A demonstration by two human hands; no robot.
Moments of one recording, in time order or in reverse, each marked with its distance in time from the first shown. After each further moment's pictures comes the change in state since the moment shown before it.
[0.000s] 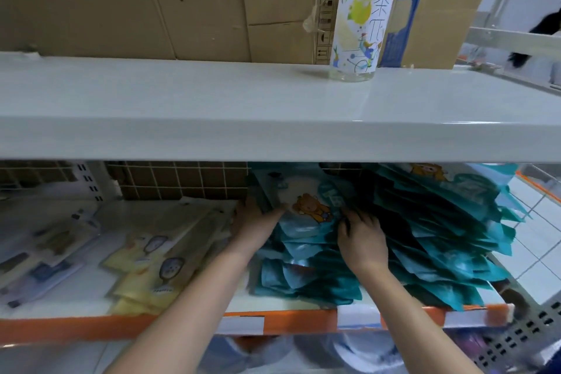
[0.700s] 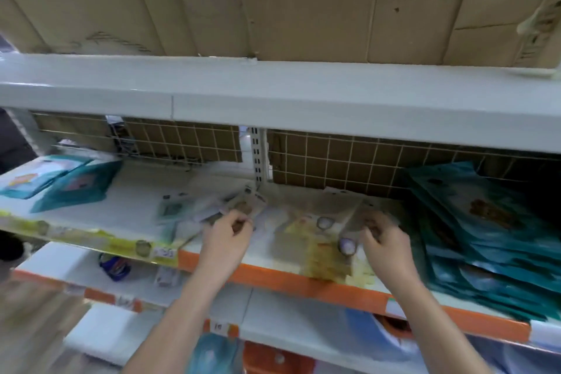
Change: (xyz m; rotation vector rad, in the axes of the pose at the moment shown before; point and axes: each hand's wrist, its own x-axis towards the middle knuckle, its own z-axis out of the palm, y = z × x) left_hand -0.099 -0.179 -0.319 0.099 0.322 0.083; right_hand -0.127 -0.265 0.047 0.536 -0.138 -0.135
